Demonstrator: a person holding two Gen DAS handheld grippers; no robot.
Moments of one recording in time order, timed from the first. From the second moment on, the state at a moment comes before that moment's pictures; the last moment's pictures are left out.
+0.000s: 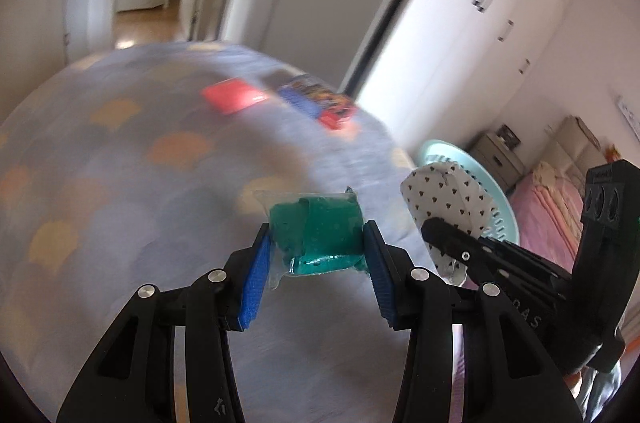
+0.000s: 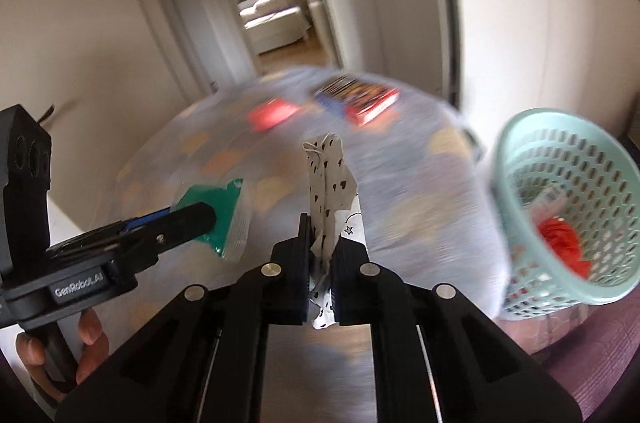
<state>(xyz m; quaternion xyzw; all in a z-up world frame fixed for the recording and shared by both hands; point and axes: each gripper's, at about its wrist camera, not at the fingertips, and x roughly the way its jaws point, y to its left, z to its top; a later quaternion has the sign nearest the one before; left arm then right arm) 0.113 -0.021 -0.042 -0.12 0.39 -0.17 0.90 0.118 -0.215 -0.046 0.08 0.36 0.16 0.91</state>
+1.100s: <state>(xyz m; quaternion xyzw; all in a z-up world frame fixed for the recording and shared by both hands) 0.239 -0.262 -0.084 -0.04 0.45 -0.29 0.85 0.177 -0.450 -0.064 0.21 0.38 -0.03 0.90</state>
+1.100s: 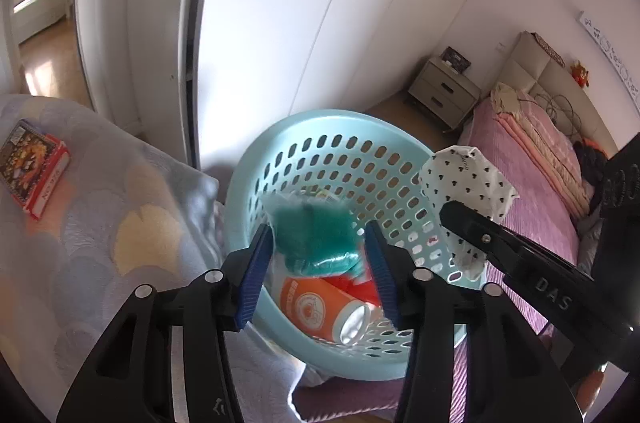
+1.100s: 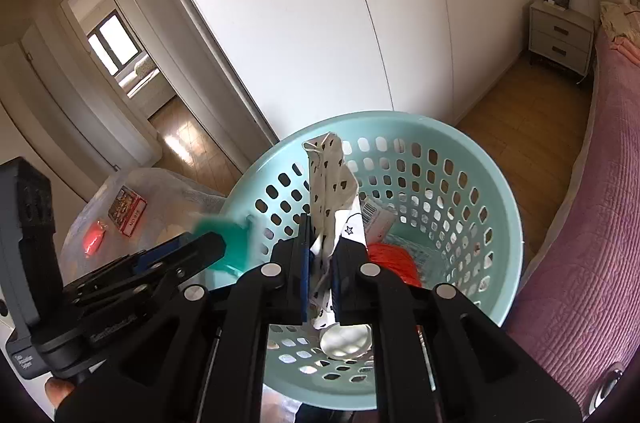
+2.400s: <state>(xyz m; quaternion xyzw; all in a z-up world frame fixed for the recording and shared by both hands) 0.248 -0.029 -0.059 -0.09 0.39 -0.10 0.91 0.231 -0.248 -0.078 0.12 0.37 0.10 0.92</state>
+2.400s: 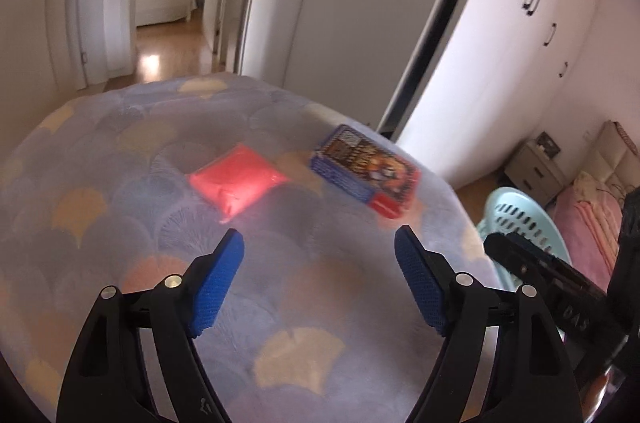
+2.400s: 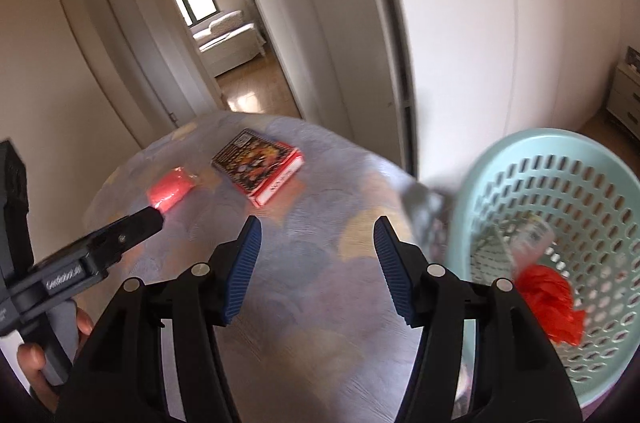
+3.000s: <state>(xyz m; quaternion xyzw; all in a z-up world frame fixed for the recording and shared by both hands) 0.304 0.005 -0.079 -0.03 0.42 -0.05 0.91 0.279 -0.205 -0.079 0.04 0.40 0.14 0.90</state>
